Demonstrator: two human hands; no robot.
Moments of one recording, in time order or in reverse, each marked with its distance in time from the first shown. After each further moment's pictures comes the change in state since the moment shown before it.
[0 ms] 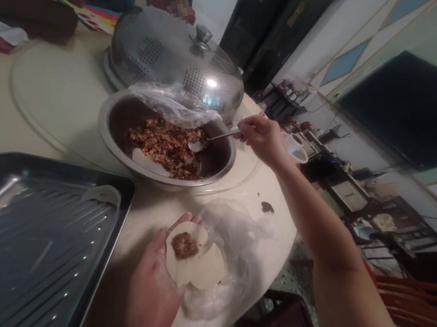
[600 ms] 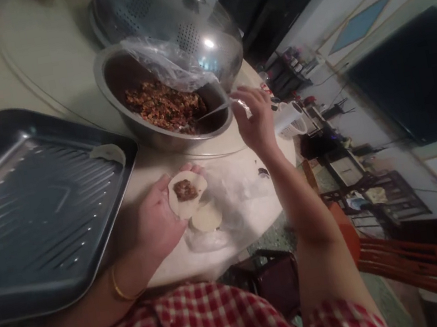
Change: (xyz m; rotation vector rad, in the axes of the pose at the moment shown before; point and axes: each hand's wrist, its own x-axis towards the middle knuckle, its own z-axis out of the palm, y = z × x) left_hand 0.001 -0.002 0.007 0.036 -0.147 0.156; right_hand -0.054 0.004 0.009 -0.479 0.139 -0.430
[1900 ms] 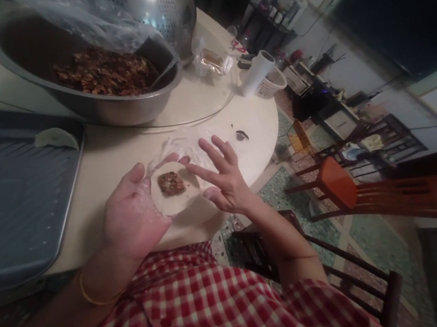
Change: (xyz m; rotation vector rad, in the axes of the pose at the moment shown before) left_hand -0.035 -0.037 -0.005 0.248 -0.098 -0.148; right_hand -0.182 -0.082 -0.054 0.063 -0.198 -0.041
